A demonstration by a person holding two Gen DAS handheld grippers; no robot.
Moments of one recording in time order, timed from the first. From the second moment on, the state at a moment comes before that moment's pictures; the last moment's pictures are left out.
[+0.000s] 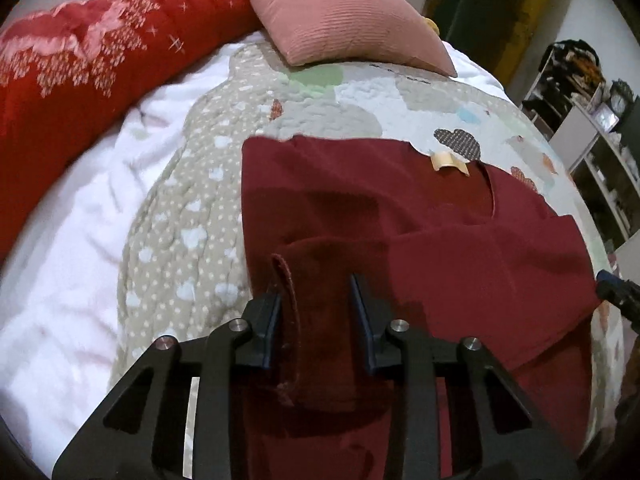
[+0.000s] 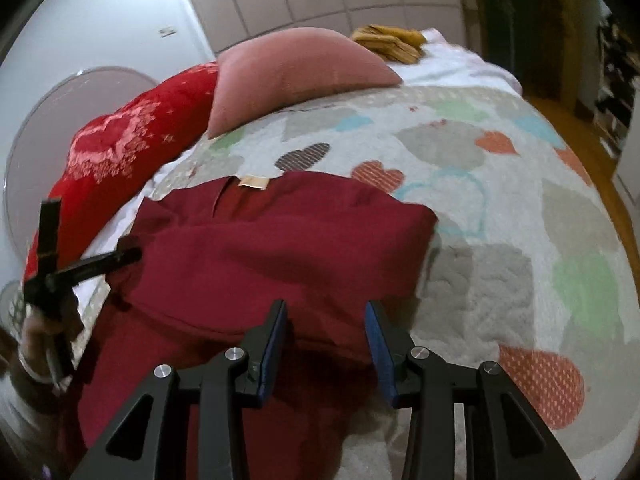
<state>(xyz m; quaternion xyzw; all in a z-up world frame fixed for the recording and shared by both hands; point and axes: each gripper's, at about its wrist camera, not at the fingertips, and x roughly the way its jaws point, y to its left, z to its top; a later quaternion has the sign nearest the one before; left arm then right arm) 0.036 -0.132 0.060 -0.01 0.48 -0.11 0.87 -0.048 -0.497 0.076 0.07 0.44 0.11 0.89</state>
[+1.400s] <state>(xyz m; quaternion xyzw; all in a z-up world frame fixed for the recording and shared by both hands) 0.006 -0.103 0.045 -0.04 0.48 -0.08 0.87 -0.061 -0.489 0.066 0.03 0.45 0.02 0.89</state>
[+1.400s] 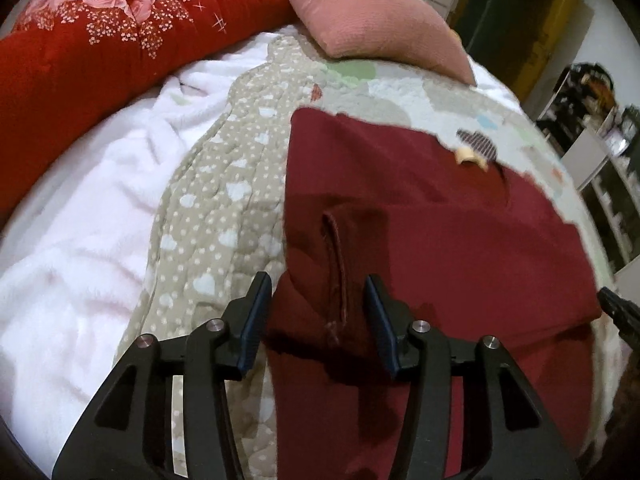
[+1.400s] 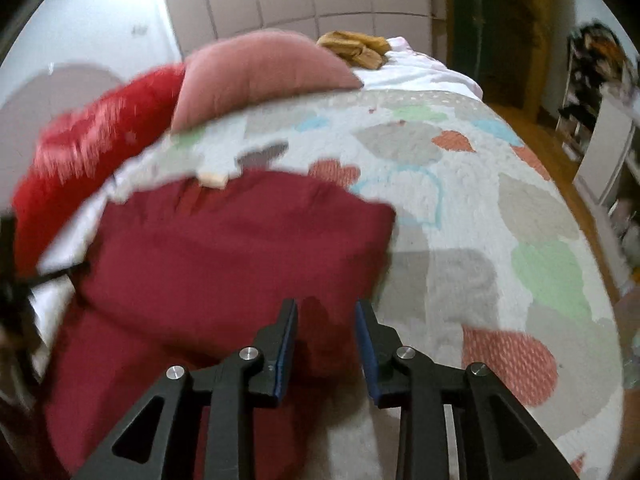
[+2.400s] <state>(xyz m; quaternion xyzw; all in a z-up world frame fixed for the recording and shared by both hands) -0.157 -0.071 0.045 -0.06 0.53 -0.13 0.84 -0.171 -0.481 0.037 0.11 0.50 0.07 0.86</state>
